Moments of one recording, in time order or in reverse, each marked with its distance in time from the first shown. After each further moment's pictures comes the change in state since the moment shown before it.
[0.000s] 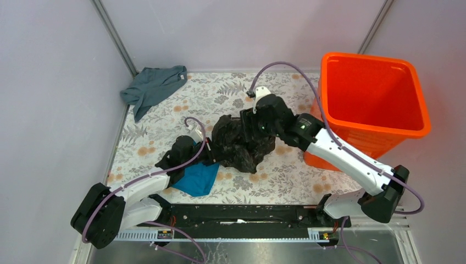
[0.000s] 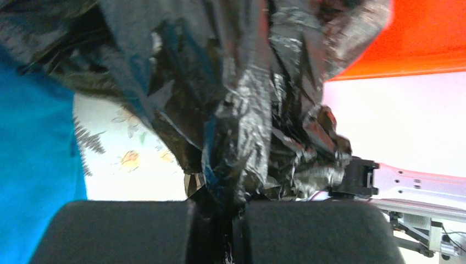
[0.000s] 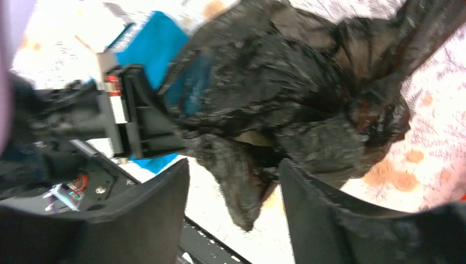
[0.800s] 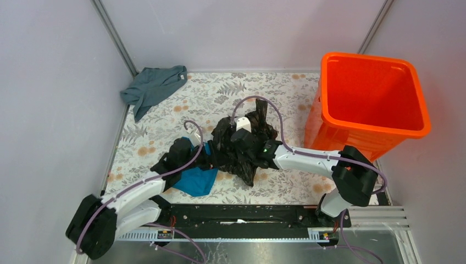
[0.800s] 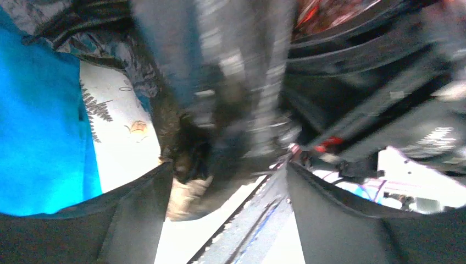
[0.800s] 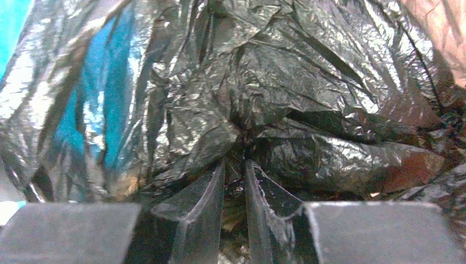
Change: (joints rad) left arm 0.000 -0.080 -0.022 -0.159 0.026 0.059; right arm 0.142 0.231 -0.404 0.467 0.272 0.076
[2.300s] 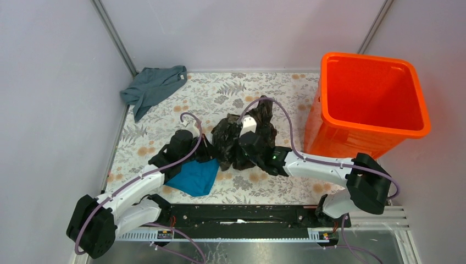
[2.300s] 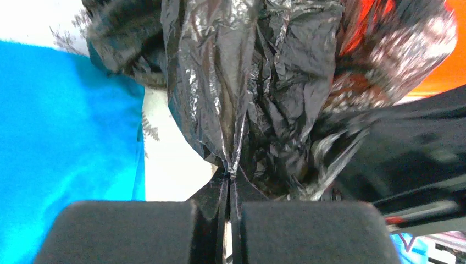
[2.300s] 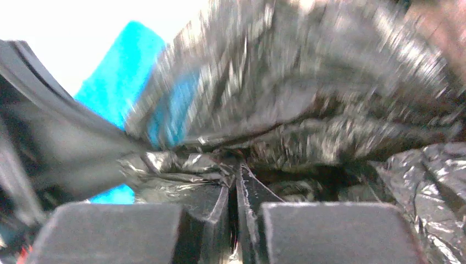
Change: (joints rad) left arm 0.005 -0.013 0.181 -0.264 -0.201 0.097; right arm 0.026 -0.134 -0.164 0.188 -0.050 0.060
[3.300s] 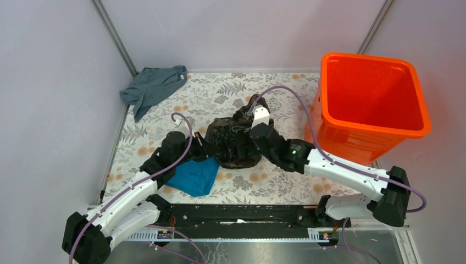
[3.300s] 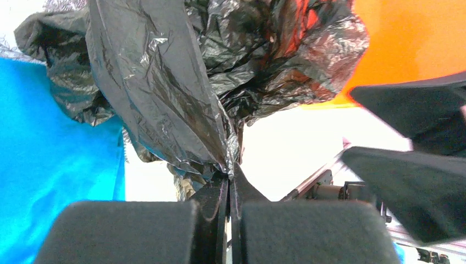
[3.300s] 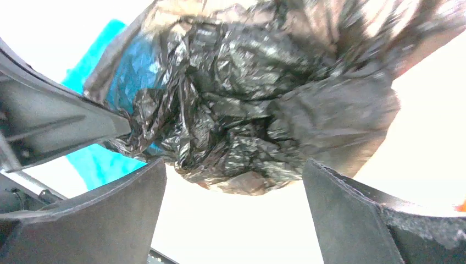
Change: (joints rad) left arm 0.006 -0.158 0.000 -0.033 -0.003 -0.058; right arm -0.002 -0.164 0.143 -0.290 0.100 -0.038
